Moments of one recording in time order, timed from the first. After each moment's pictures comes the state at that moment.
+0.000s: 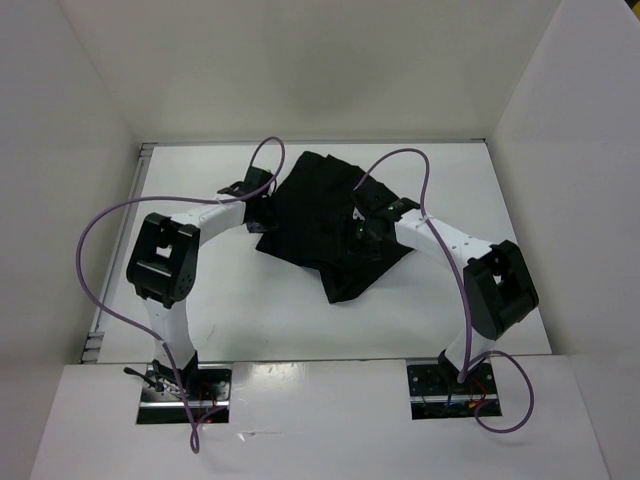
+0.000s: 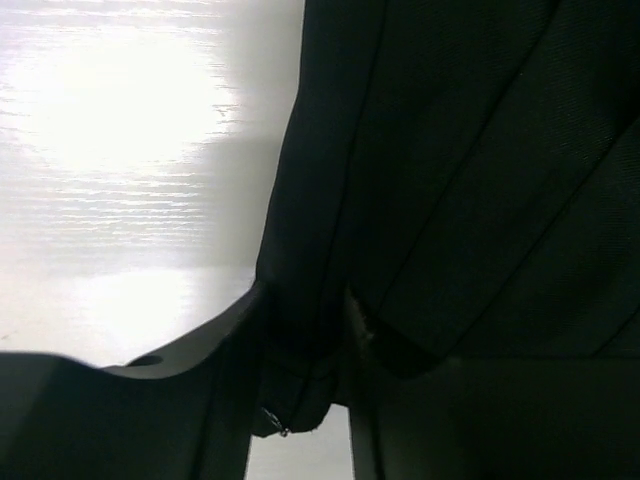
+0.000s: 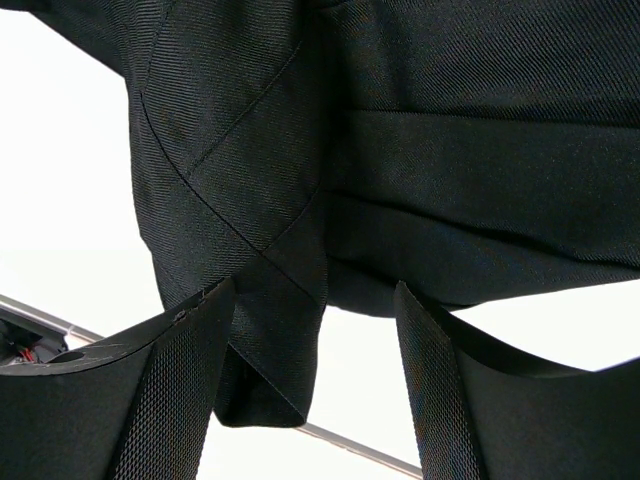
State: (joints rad) left arm -0.34 1.92 1.32 -0.40 -0.08 -0.42; right arm 0.55 1.64 1.18 -0.64 -0.14 0.53
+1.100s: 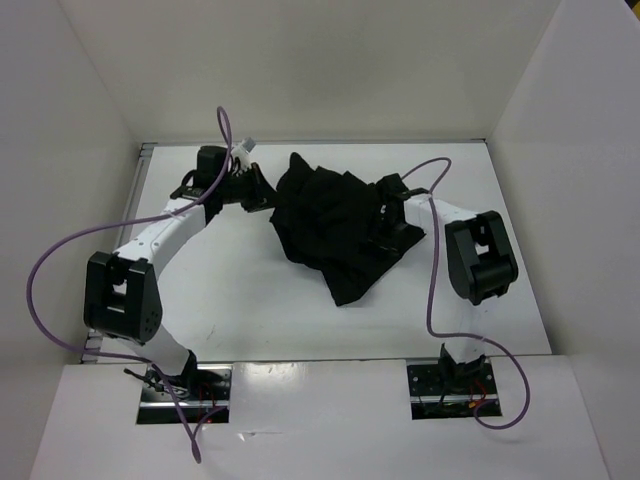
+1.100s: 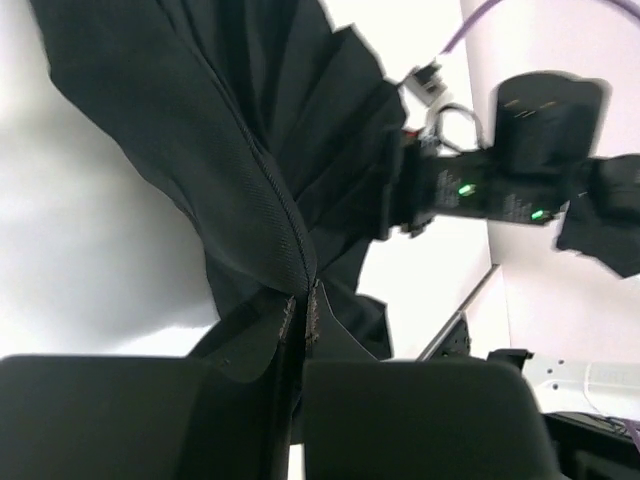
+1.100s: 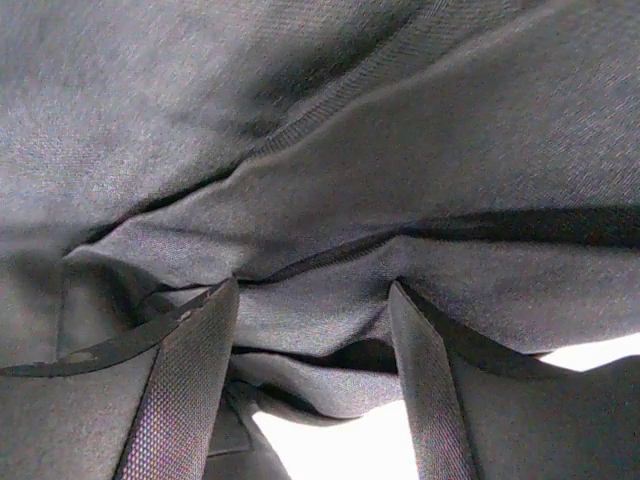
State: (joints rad) left arm -0.22 1.60 1.27 -0.22 0.61 -0.59; right arm 0.31 1.88 1.23 -0.61 -0.13 0.61
